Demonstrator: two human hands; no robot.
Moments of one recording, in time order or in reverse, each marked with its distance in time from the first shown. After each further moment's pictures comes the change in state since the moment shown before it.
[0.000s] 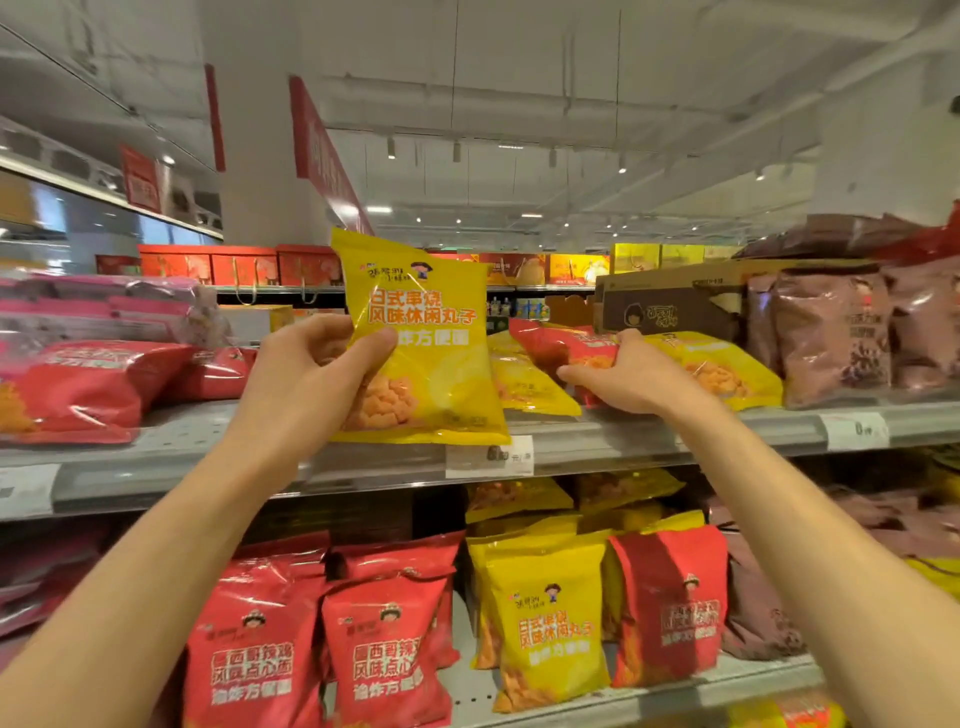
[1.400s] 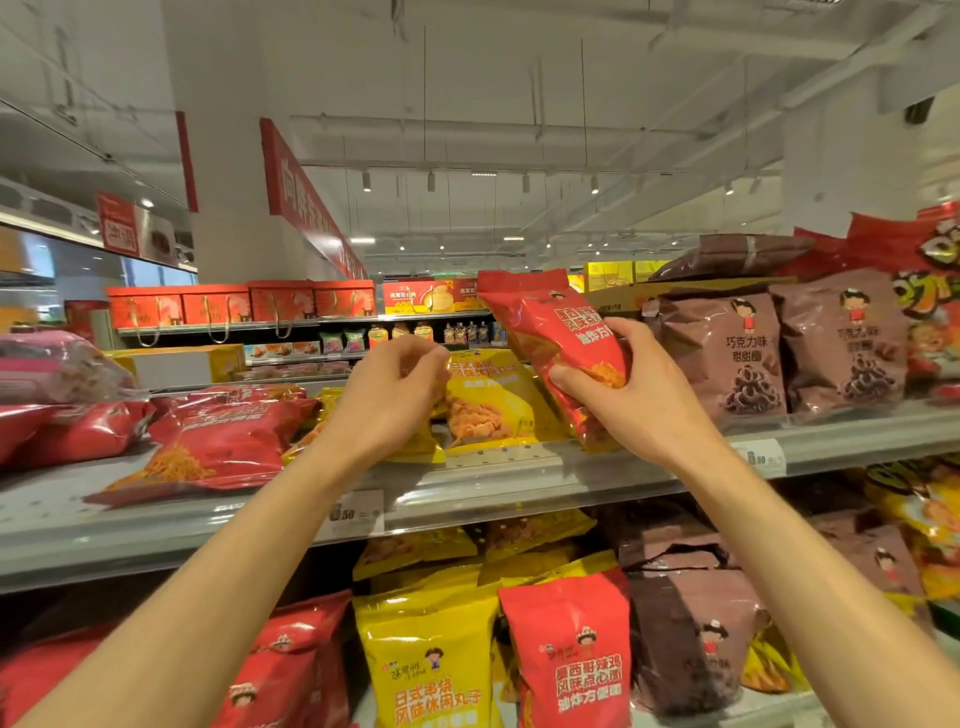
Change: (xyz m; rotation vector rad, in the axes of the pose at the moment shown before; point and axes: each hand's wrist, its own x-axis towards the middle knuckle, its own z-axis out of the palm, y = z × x) left_hand 0.027 0.018 0.180 0.347 -0.215 0.152; right_hand -0.021 0.095 -0.070 0.397 0.288 -0.283
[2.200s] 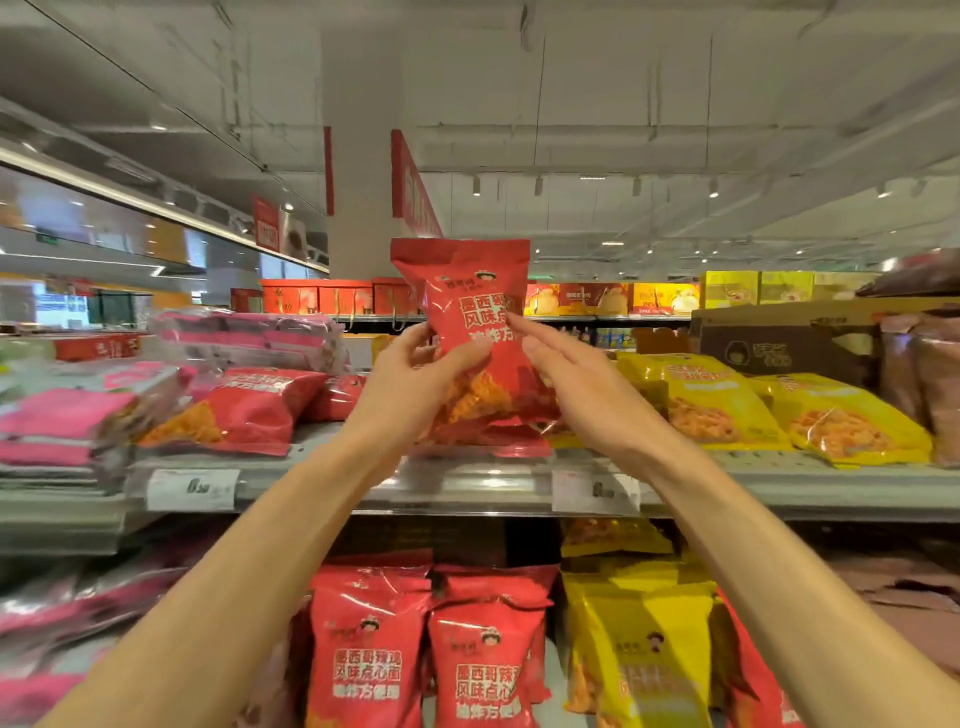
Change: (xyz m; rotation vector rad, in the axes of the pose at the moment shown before) left_hand -0.063 -0.058 -0.189 -0.513 0.129 -0.217; right_hand -0.034 -0.189 0.176 0.439 -0.436 -0.149
